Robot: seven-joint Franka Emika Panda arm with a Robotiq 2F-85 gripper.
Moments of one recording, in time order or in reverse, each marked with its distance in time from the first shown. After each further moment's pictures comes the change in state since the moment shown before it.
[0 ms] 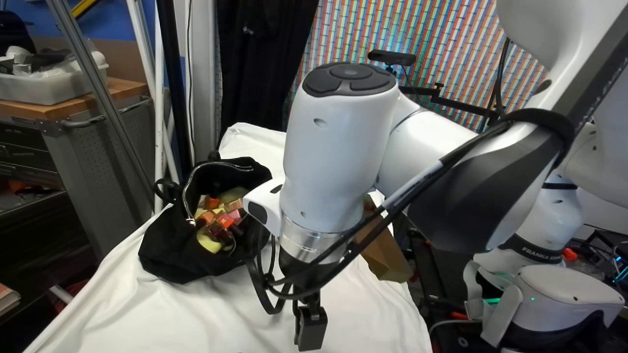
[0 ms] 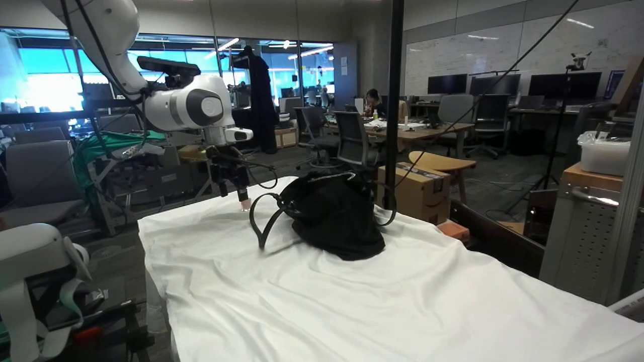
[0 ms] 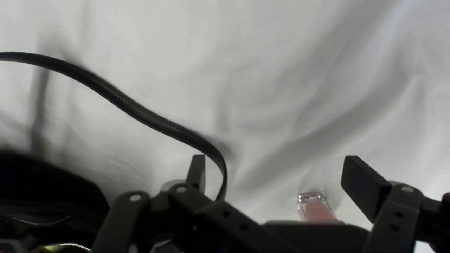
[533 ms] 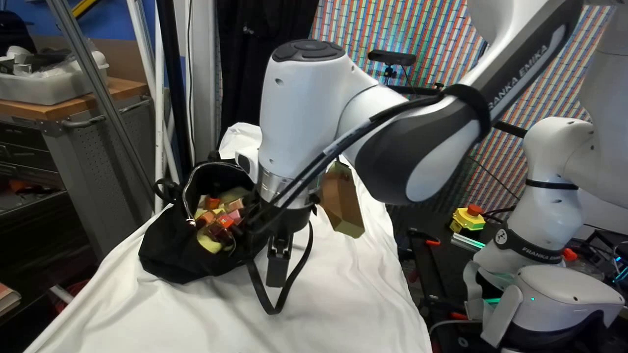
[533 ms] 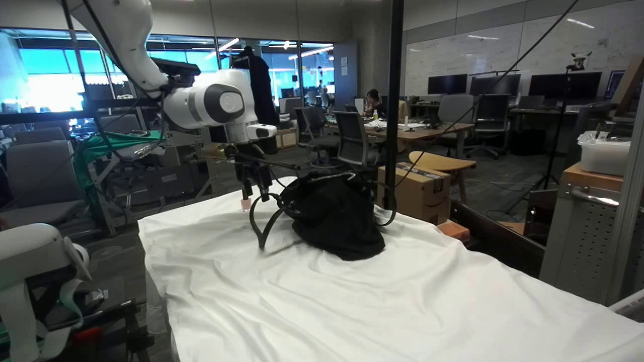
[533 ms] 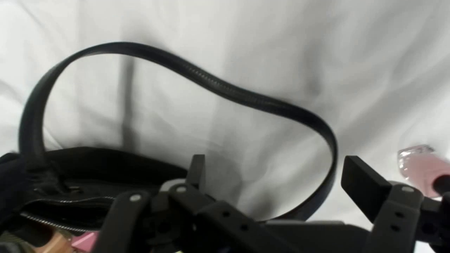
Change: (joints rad) arm -0.042 -0.003 -0.096 0.026 -0.007 0.001 0.035
